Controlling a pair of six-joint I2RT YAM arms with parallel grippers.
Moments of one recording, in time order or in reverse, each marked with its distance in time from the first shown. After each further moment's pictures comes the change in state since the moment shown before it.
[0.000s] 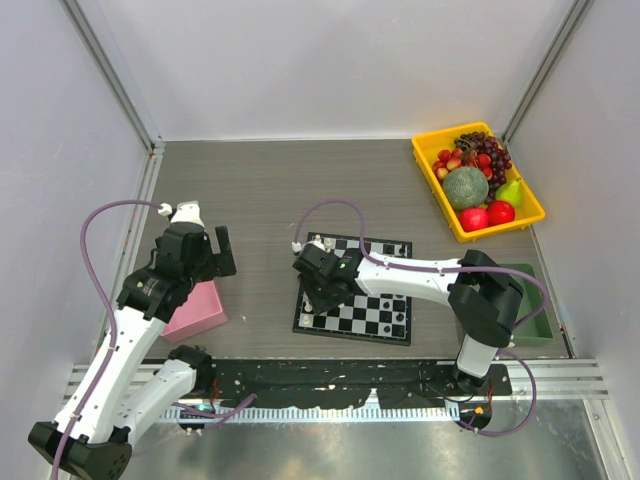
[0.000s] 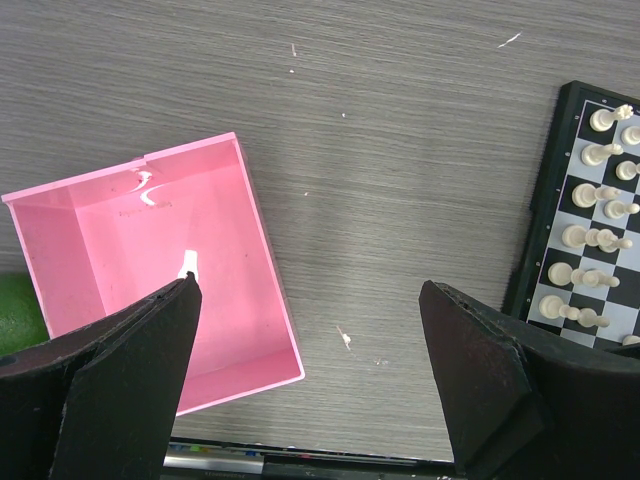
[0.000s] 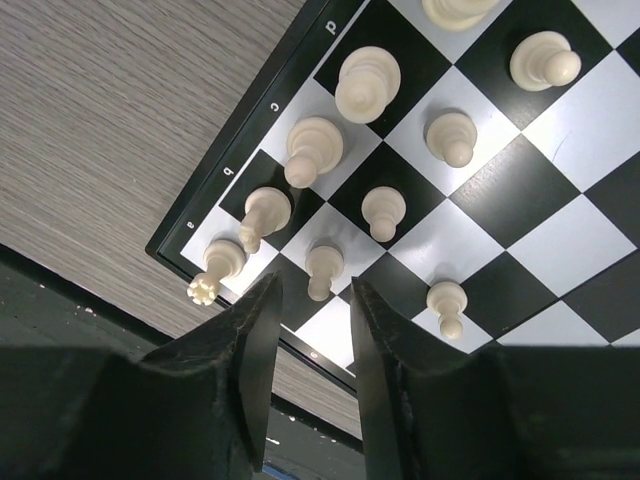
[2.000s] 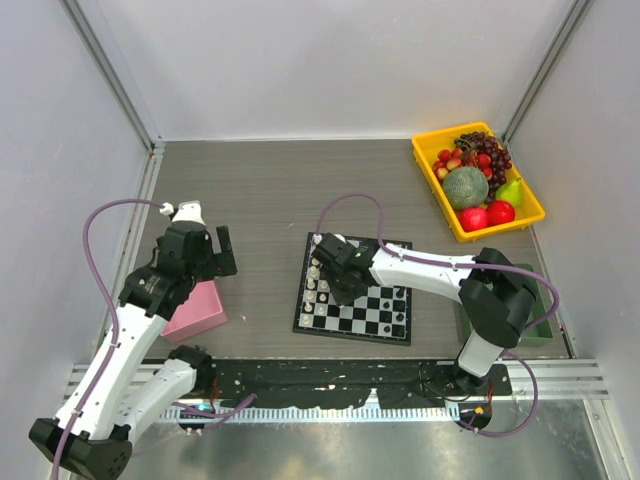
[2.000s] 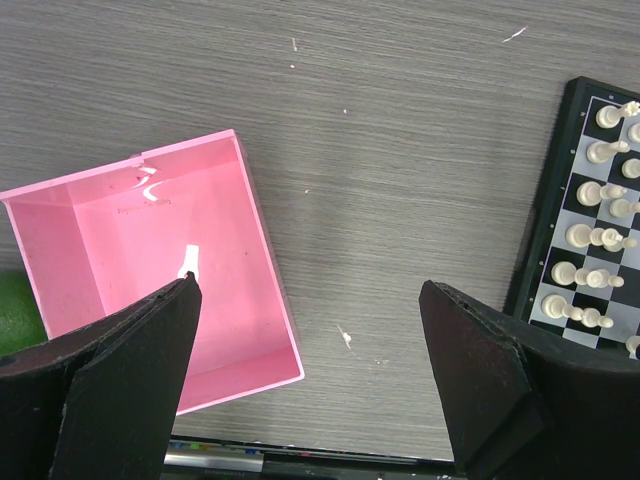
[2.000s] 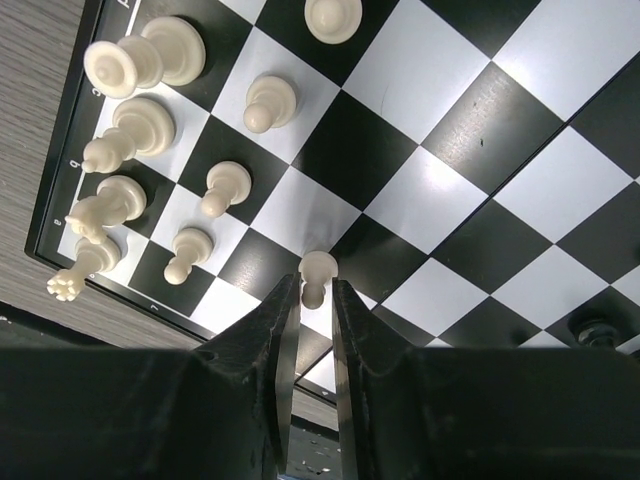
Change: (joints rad) left arm 0.000 0.015 0.000 0.000 0.000 -0.004; right arm -0.108 -0.056 -0.060 -0.077 0.013 -0.028
